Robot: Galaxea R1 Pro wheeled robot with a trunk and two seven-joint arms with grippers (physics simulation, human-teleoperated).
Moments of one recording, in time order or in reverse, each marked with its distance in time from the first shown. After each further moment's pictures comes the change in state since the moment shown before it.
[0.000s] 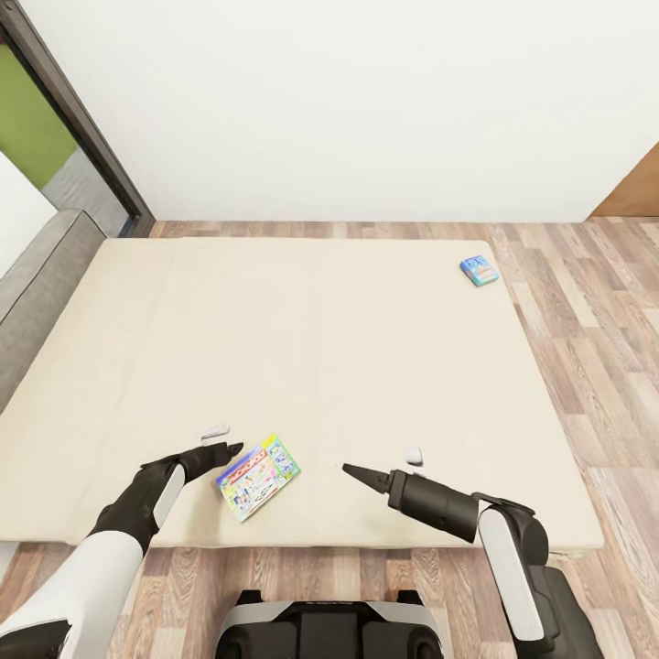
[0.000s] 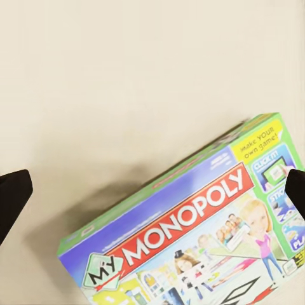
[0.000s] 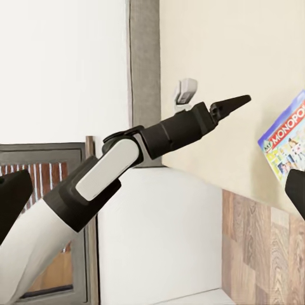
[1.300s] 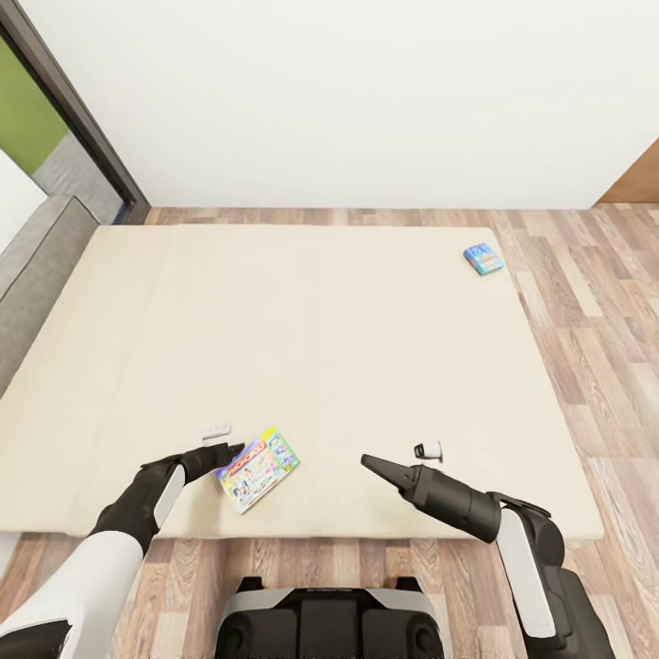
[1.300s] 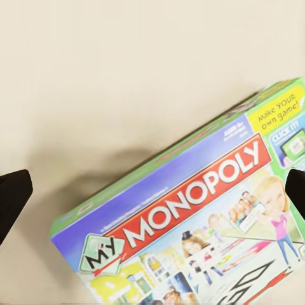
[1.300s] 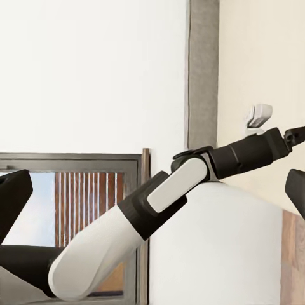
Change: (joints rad) left arm 0.001 0.000 -0.003 0.001 0.000 0.009 -0.013; right arm -0.003 -0.002 -0.073 0.000 -0.011 0.014 0.249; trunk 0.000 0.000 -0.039
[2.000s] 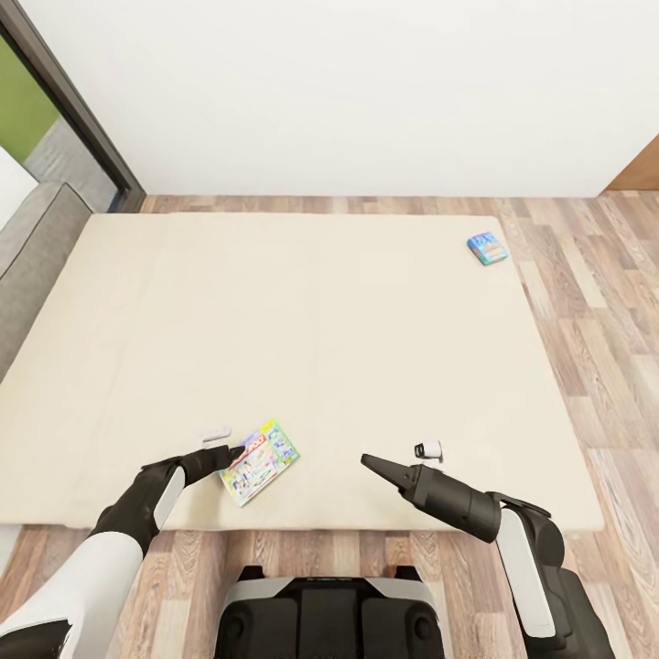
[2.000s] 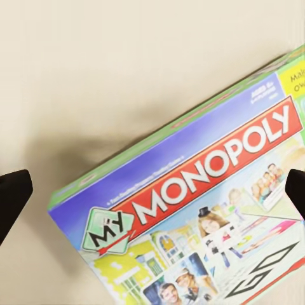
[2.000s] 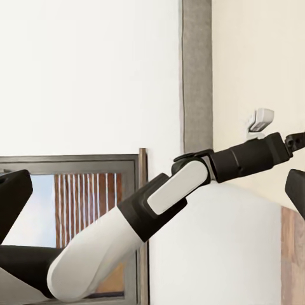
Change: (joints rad) left arm 0.000 0.001 0.001 0.013 0.000 0.005 -0.004; right arm 0.000 0.000 0.001 0.000 0.000 -0.008 0.000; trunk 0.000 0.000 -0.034
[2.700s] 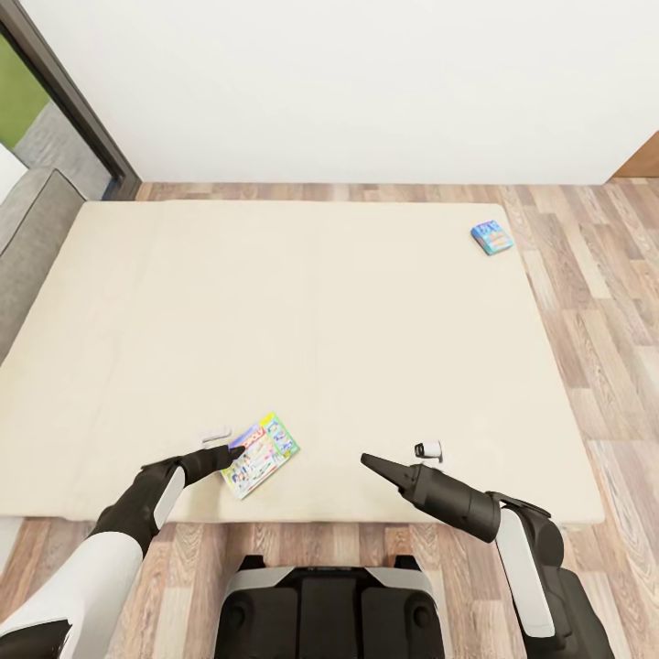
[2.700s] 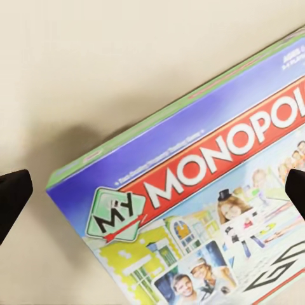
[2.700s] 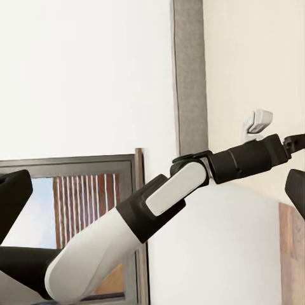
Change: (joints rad) left arm 0.000 0.000 -0.001 0.000 -0.001 0.000 0.000; right arm 0.000 0.001 0.000 0.000 0.000 -0.007 -0.004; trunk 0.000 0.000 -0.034
